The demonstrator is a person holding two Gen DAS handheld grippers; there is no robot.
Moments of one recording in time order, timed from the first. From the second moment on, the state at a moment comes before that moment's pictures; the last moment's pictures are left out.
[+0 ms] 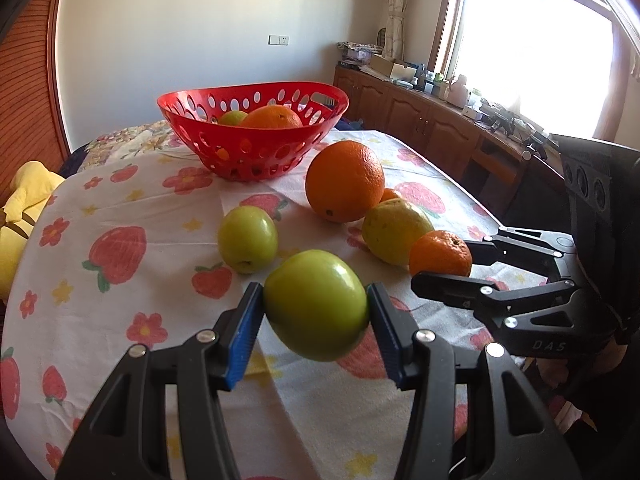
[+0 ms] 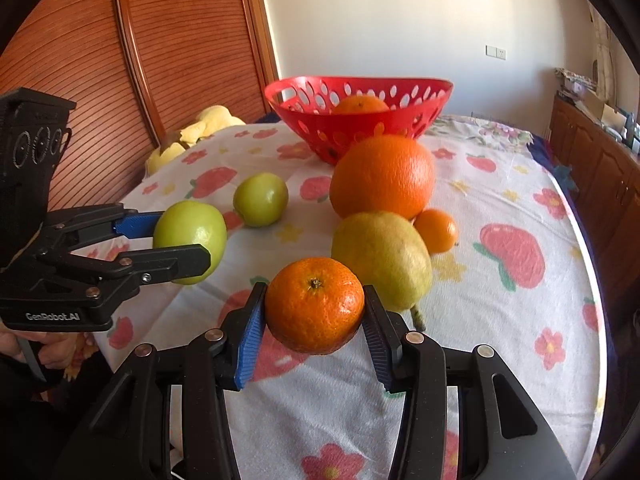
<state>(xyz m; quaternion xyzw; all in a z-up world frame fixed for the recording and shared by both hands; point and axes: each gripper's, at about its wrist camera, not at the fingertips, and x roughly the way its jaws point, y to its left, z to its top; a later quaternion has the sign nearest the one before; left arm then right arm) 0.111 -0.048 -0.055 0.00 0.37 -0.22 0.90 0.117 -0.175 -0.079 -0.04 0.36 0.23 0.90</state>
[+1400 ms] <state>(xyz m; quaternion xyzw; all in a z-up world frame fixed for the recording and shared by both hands) 0.259 -0.036 0.021 0.00 0.30 -0.20 0.93 0.313 -0.169 -0.001 -0.12 0.33 0.22 0.91</state>
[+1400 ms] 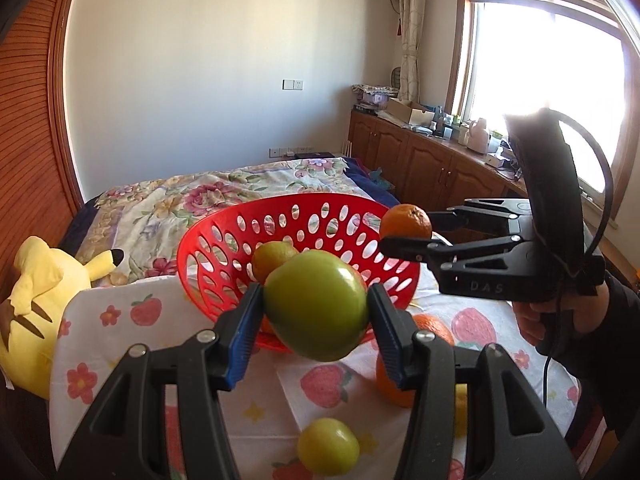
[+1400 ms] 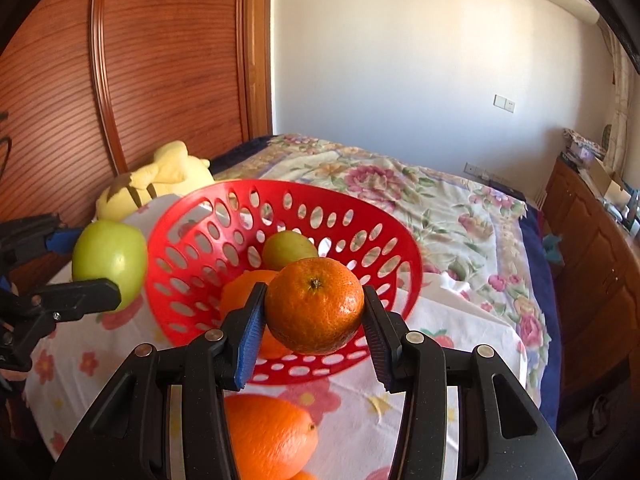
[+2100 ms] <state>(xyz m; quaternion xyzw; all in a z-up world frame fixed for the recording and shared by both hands) 0.321 -0.035 0.000 0.01 0.33 -0.17 0.93 0.337 -0.155 -0.030 -0.16 0.36 0.21 0.89</state>
